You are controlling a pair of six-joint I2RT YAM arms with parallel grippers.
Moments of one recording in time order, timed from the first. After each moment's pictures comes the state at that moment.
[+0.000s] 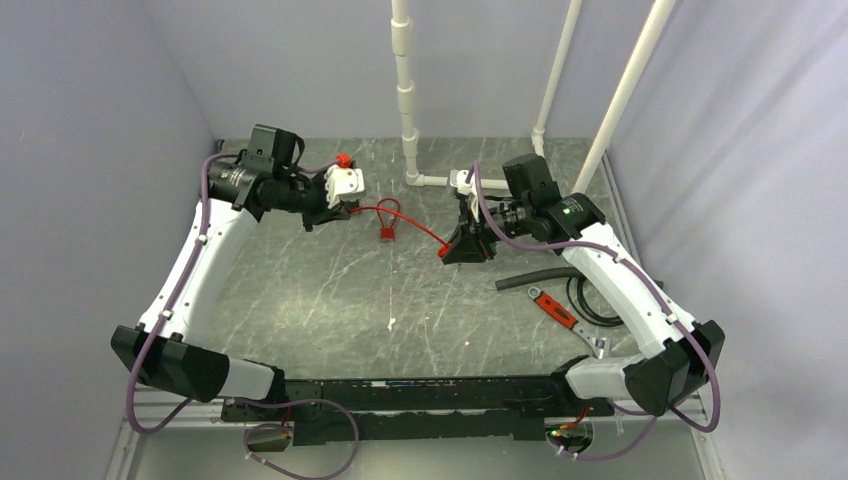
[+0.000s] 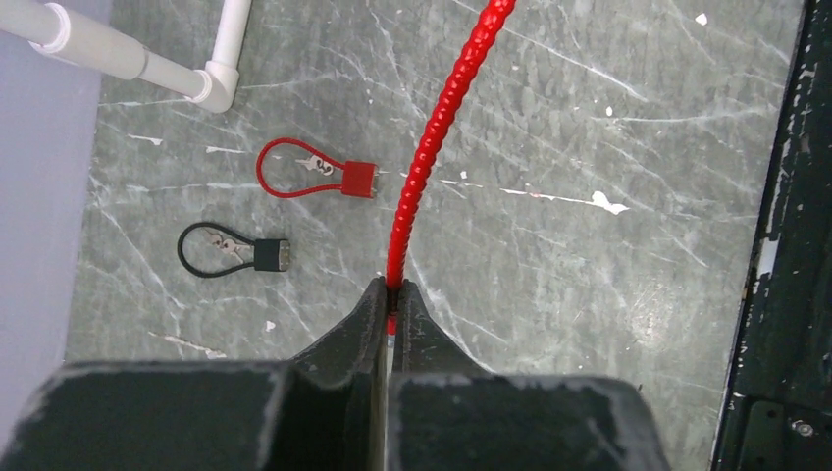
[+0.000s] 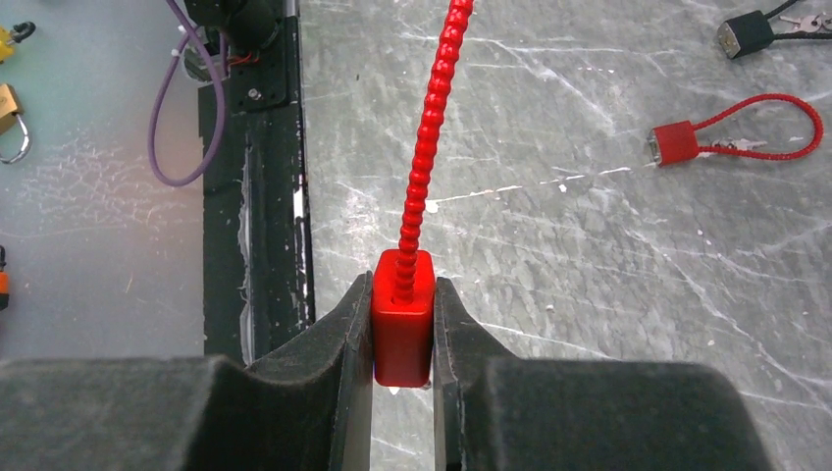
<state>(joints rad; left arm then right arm) -0.28 1.37 1.58 -1.11 0.67 0.97 0.51 1.30 1.33 -0.80 -0.89 -0.44</state>
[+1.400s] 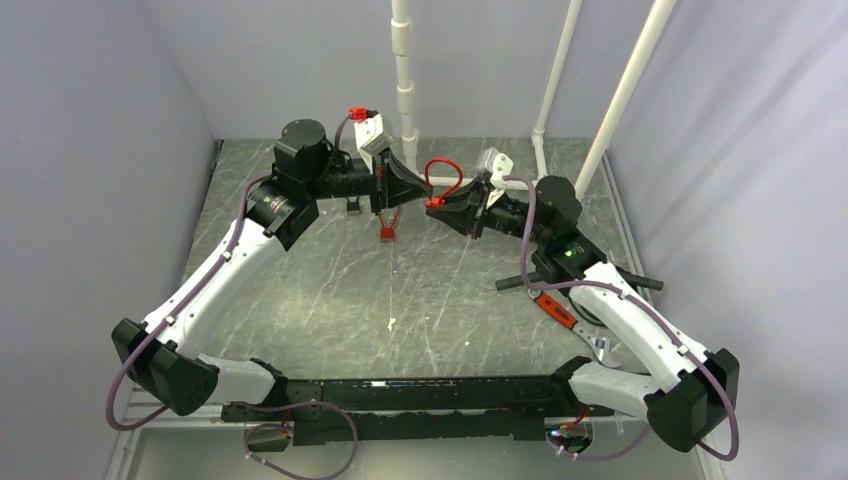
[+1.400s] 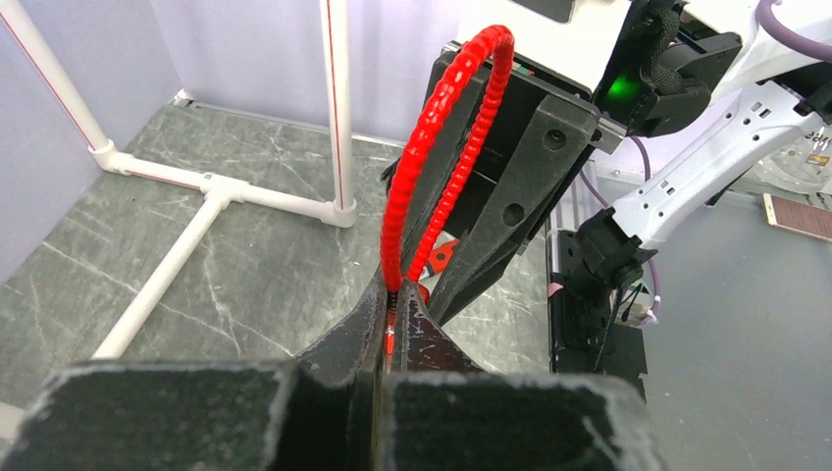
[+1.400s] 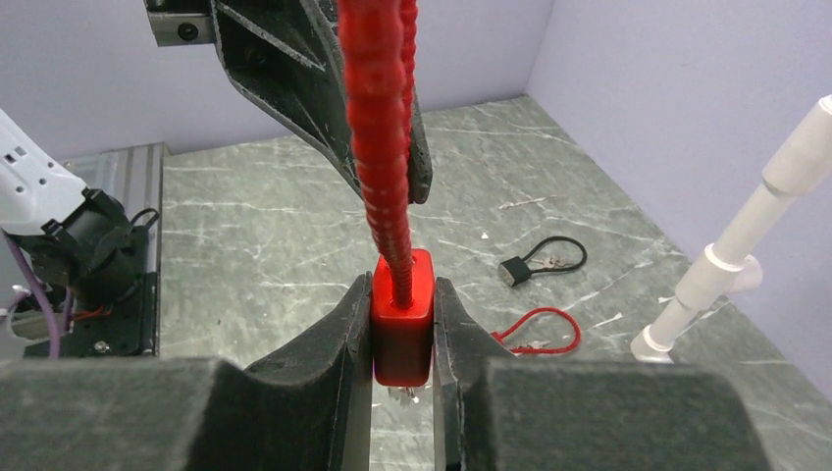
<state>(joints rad) -0.56 1.33 1.43 -0.14 0.86 -0.06 0.56 1.10 0.98 0.19 -0.66 -0.03</state>
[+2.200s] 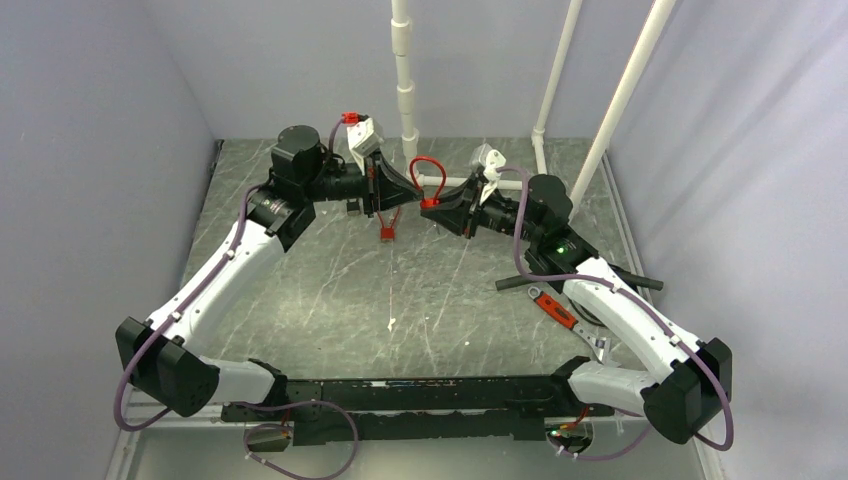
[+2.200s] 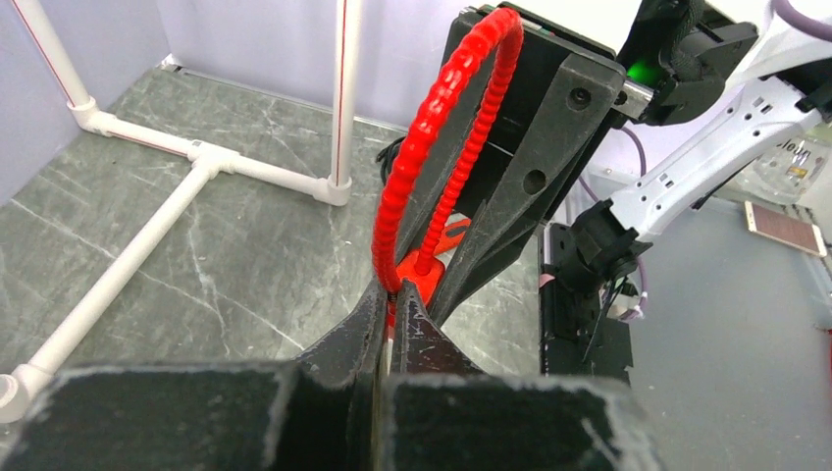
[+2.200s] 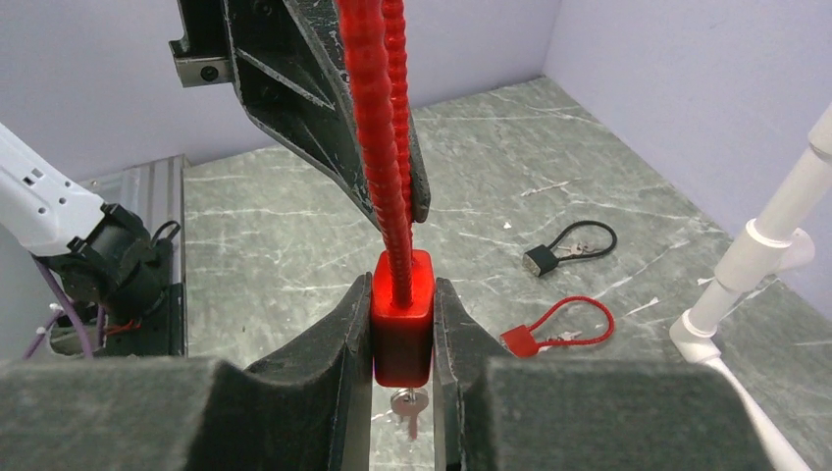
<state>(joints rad) -0.49 1.32 1.32 -0.05 0.92 -0.14 0.57 1.14 0.98 0.22 -0.64 0.06</state>
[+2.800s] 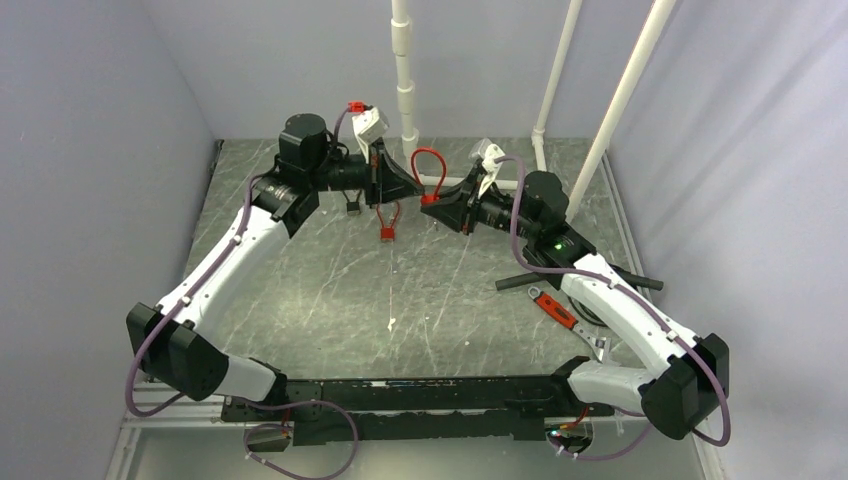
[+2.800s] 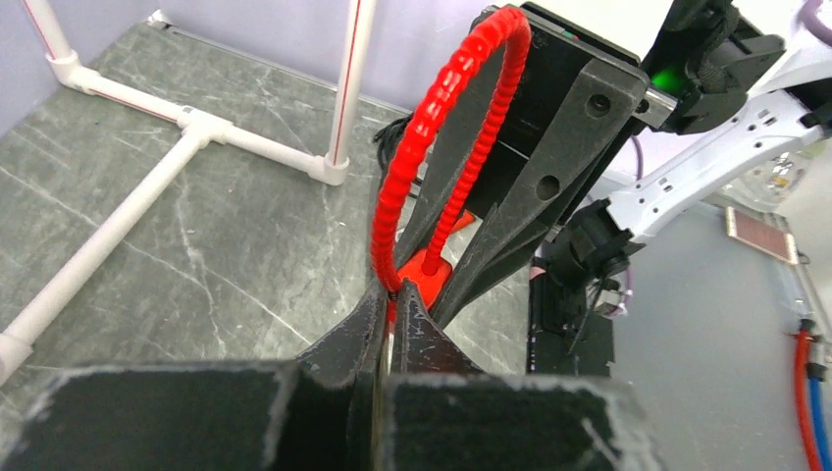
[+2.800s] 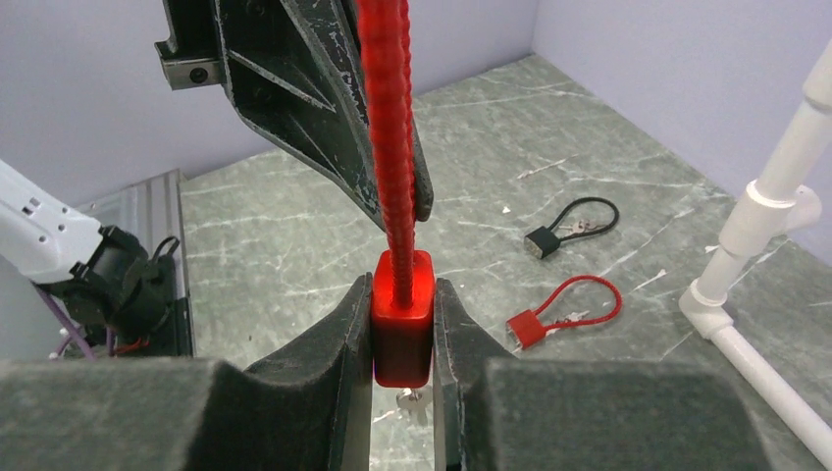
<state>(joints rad) -0.48 1.39 1.39 -0.16 0.91 -0.12 0.57 1.16 1.00 0.18 -0.60 0.11</state>
